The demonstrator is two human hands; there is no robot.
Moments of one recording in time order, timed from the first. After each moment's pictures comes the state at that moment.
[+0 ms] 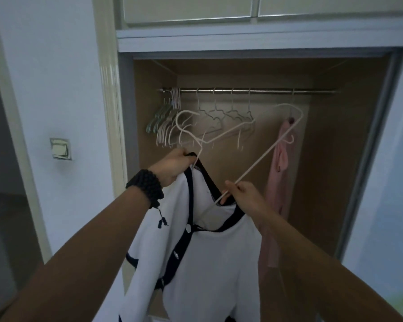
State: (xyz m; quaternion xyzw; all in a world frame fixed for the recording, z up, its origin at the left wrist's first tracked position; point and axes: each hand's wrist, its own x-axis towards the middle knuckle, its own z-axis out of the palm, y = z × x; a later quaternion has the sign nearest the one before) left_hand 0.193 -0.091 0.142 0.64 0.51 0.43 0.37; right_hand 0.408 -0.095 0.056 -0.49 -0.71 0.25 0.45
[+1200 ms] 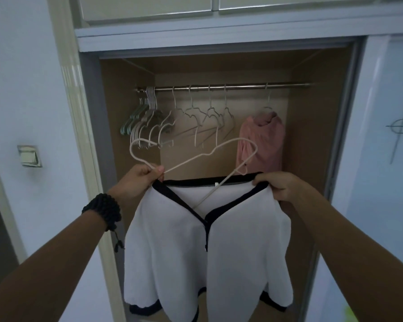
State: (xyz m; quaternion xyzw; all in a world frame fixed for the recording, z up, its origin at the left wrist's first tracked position) left_hand 0.187 -0.093 0.097 0.75 0.41 0.43 0.29; right_hand 0.553 -0.075 0.093 -0.55 -0.43 0.56 0.45
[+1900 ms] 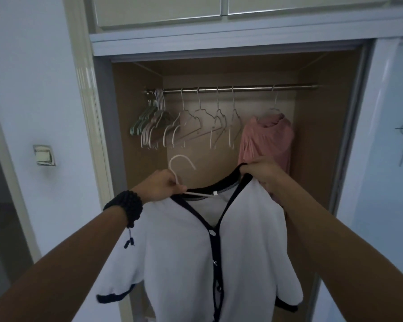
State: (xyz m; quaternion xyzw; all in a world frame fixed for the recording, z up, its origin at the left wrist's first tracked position) left_hand 0.202 -0.090 0.100 0.82 0.52 0.22 0.07; right_hand 0.493 -0.091 0.123 -0.58 -0.55 0.35 0.49
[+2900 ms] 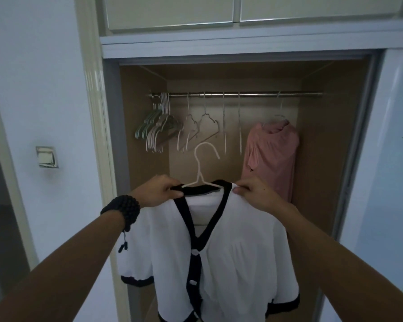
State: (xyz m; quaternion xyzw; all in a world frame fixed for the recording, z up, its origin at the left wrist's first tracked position) left_hand 0.166 -0.072 0.092 0.86 0.45 0.22 0.08; right_hand 0.471 -0.078 0.079 -0.49 -0.80 0.09 0.34
